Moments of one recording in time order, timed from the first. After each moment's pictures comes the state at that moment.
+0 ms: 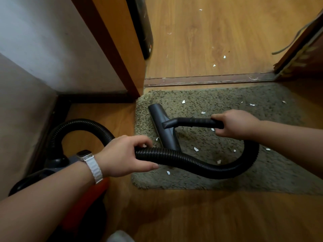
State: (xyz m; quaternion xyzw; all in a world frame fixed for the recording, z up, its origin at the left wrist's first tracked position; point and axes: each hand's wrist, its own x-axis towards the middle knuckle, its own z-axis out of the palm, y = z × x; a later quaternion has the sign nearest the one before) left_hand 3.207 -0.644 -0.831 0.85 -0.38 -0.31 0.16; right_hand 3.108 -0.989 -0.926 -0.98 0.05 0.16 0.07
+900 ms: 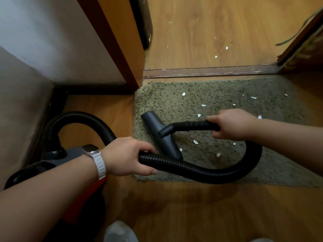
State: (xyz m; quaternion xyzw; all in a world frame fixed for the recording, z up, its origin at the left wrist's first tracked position) left_hand 3.201 -0.644 -0.851 0.83 -0.45 -0.33 0.01; right_hand 3.101 -0.961 -0.914 -0.98 -0.01 0.21 0.03
